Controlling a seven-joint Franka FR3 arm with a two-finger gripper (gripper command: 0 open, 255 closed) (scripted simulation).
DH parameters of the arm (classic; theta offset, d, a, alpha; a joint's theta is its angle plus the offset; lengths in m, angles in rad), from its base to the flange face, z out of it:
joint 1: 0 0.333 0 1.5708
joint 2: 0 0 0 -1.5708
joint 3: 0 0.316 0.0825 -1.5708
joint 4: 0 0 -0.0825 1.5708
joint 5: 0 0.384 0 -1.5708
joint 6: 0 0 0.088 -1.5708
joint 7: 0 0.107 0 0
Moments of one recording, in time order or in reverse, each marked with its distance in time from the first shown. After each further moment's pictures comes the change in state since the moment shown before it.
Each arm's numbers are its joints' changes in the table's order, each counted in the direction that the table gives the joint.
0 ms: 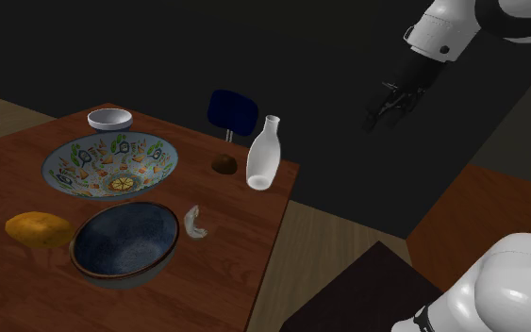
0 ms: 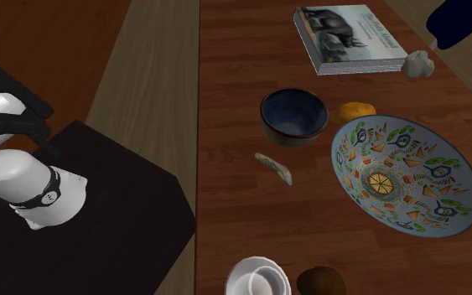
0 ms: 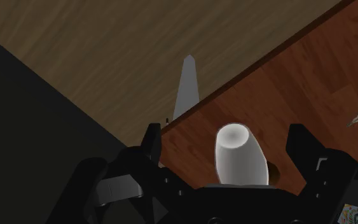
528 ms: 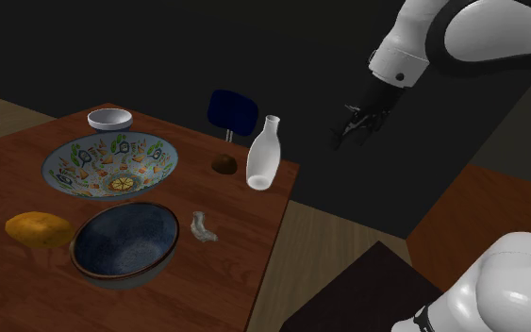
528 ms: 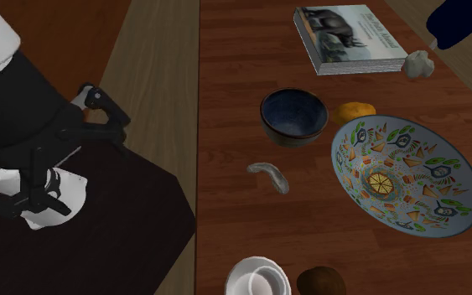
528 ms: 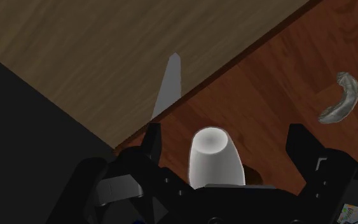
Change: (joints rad) arm 0.032 -0.069 0.083 0.089 0.058 -0.168 0.086
